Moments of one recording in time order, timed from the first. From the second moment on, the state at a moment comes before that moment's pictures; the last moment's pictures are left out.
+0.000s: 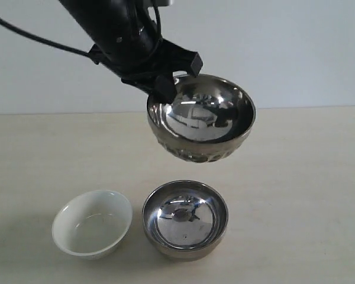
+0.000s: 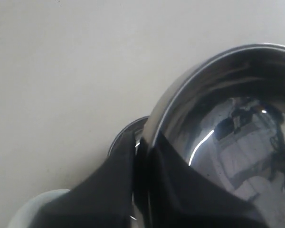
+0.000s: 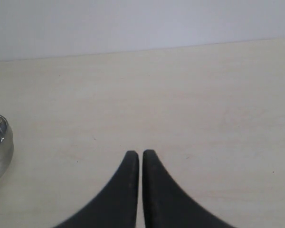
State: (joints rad) left arm -0.63 1.82 -1.74 -0.13 1.03 0.00; right arm 0.13 0.01 0.00 -0.07 0.33 0.18
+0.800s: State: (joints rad) left arm -0.55 1.71 -1.21 -0.57 0.61 0.25; right arm 0.13 0.01 0.00 -0.07 0.33 0.18
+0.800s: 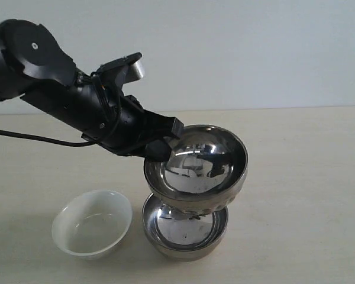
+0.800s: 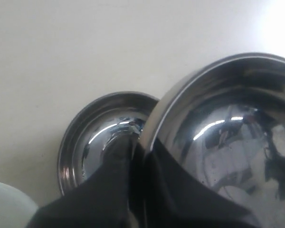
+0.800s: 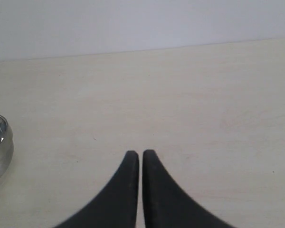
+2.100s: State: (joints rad) left arm -0.49 1.86 -1.15 -0.54 0.56 0.35; right arm 0.13 0.01 0.00 -0.07 0.33 0.18
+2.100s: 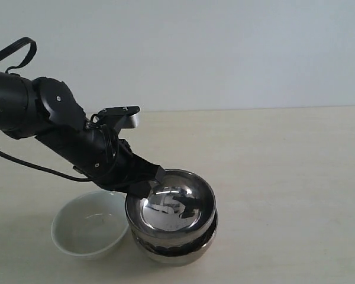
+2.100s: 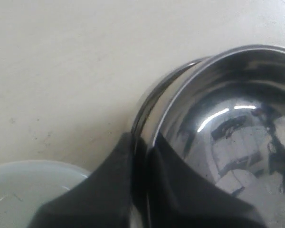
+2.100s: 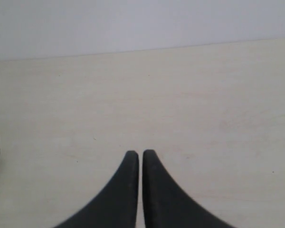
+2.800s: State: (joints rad) left arm -0.49 1.86 -1.15 -0.69 0.56 0.52; right arm 0.13 0.01 0.00 -0.07 0.33 0.18
